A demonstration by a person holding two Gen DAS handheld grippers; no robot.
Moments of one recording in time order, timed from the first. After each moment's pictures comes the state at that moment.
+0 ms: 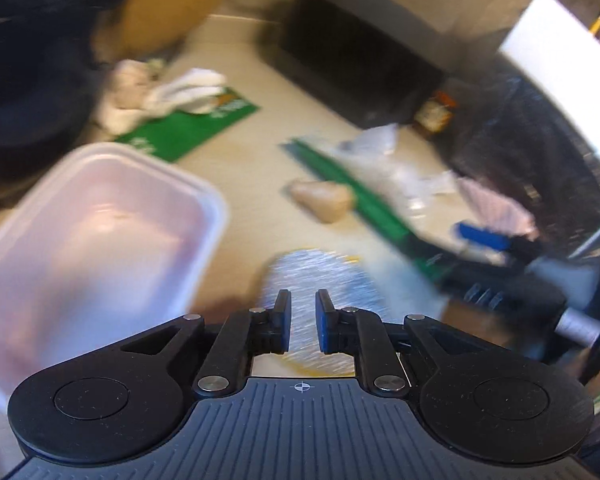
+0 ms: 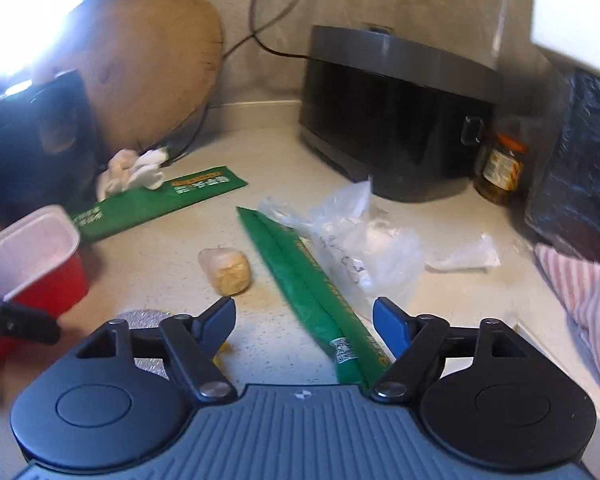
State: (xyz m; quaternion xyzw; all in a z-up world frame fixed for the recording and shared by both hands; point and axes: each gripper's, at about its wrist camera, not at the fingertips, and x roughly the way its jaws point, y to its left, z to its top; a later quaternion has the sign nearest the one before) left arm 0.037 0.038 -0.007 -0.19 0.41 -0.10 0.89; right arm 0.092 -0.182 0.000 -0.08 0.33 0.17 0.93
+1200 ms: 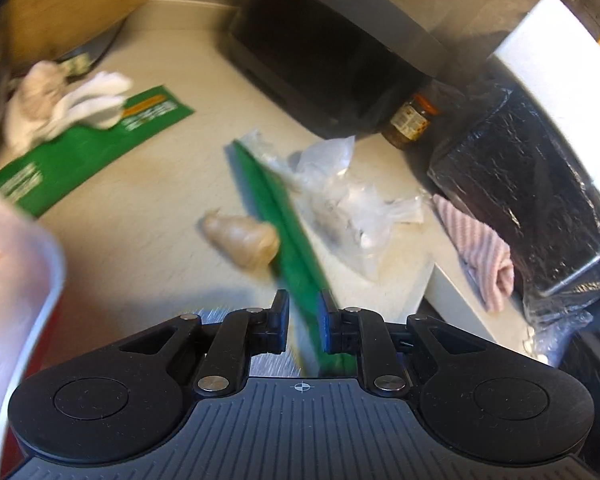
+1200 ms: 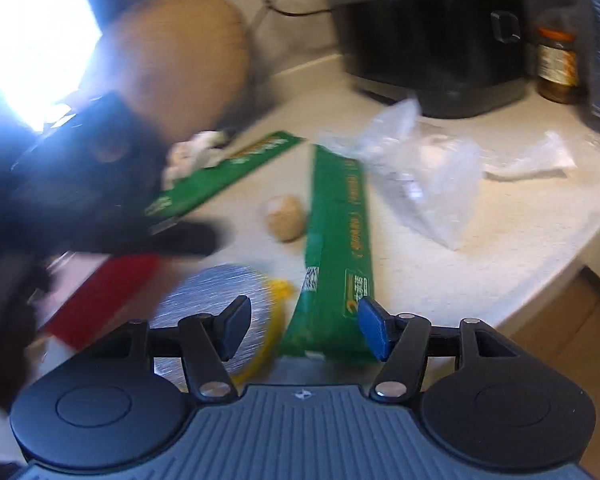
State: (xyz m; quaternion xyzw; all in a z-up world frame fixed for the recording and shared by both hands) left arm 0.111 -0.018 -0.001 -0.22 0.42 -0.12 0.87; right arm 0.086 -0.231 -0.021 0.05 0.38 0.27 0.88
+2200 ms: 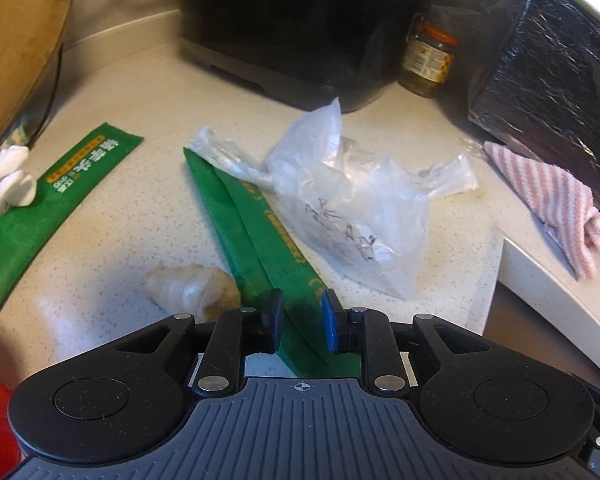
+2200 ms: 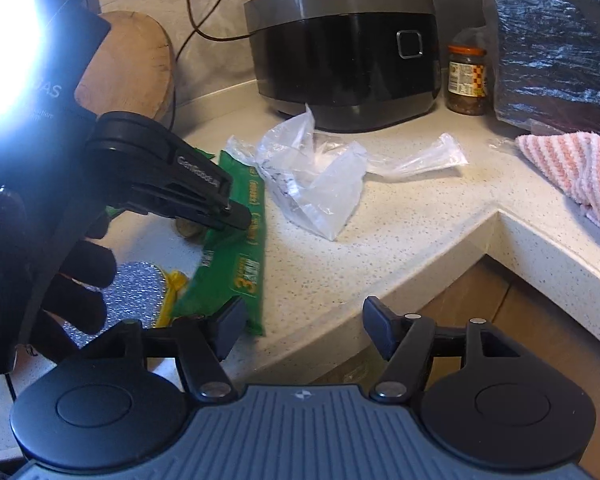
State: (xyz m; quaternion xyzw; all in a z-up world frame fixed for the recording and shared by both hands) left arm 0.173 -0.106 -0.027 -0.06 0.45 -0.07 0.89; right arm 0.078 -0.273 -0.035 0.04 0.36 0.16 0.92
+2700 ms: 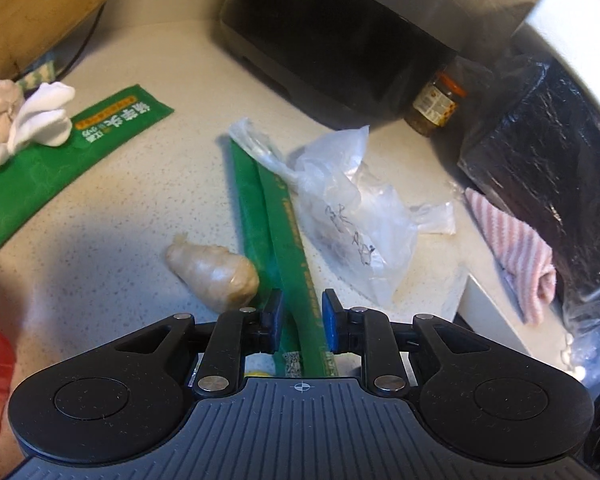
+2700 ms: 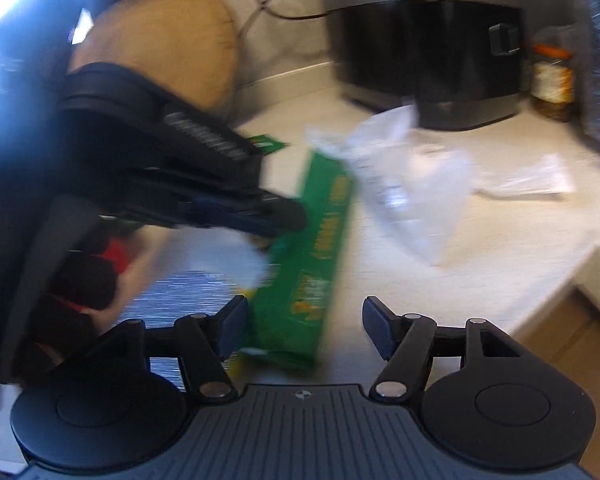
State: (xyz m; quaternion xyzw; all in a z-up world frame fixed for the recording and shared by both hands) left arm 0.158 -0.057 -0.016 -0.18 0.45 -0.08 0.87; right arm 0.106 -0.219 -0.033 0.05 0.39 0.27 0.88
